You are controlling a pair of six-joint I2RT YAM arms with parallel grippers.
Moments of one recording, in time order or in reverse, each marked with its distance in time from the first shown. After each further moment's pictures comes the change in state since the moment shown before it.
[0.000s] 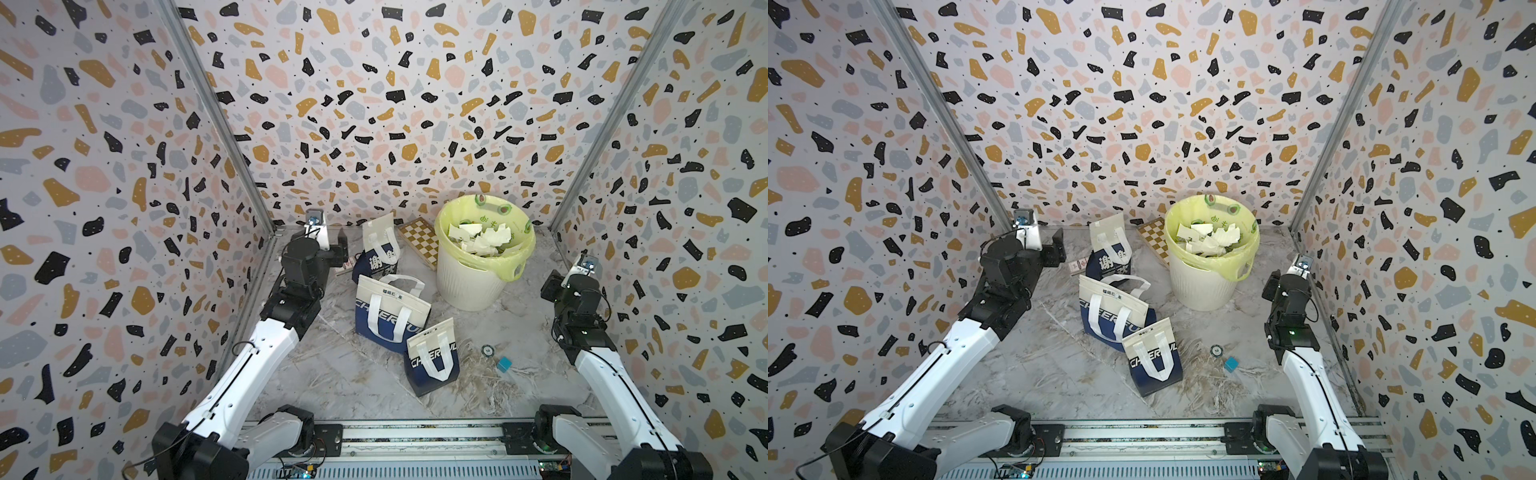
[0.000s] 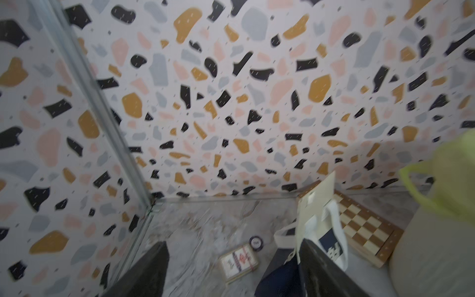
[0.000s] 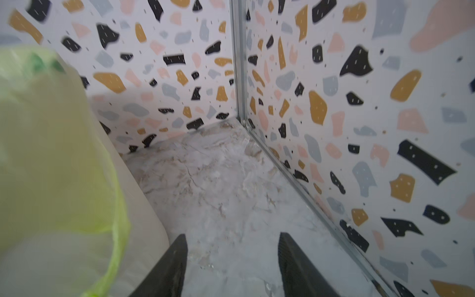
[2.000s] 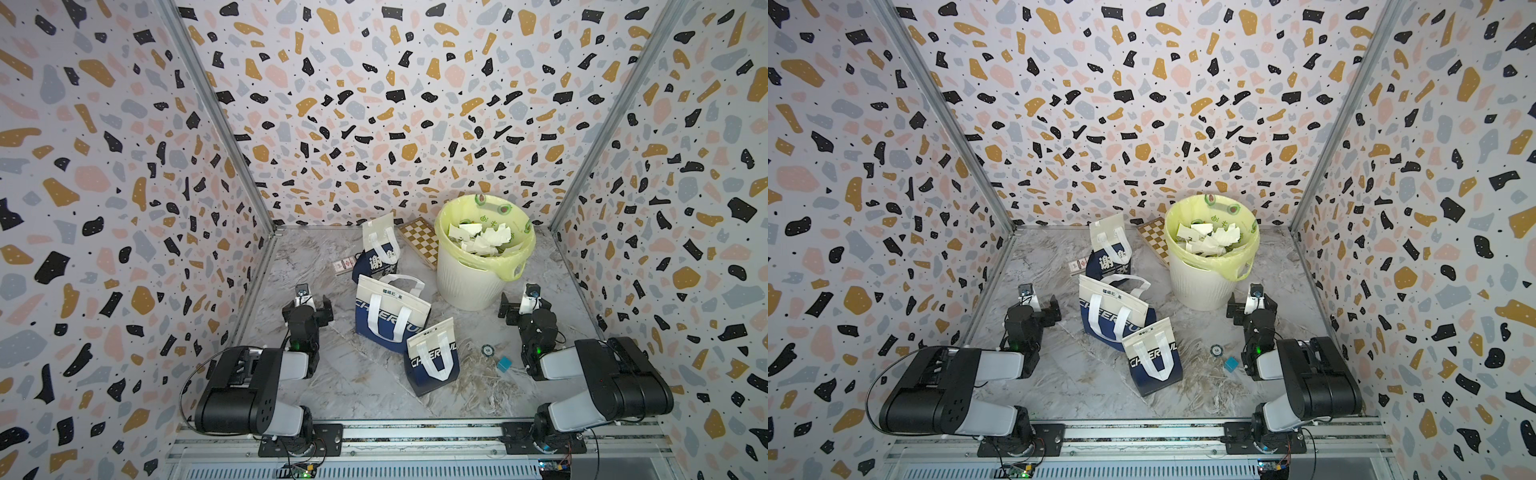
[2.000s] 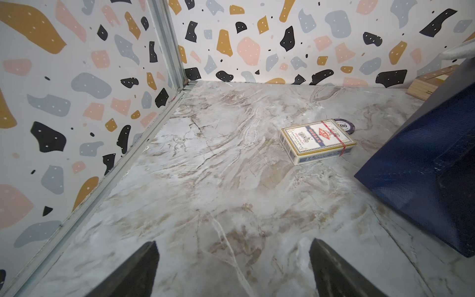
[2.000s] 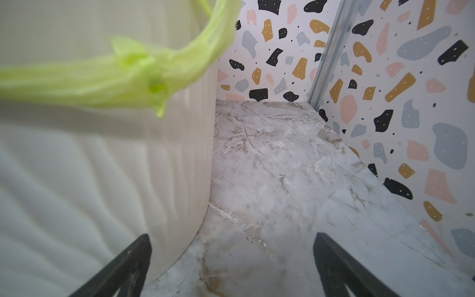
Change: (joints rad) left arm 0.227 0.376 -0.706 0.933 0.076 -0.045; right arm 0.128 0.535 -0.381 1.054 -0.169 -0.208
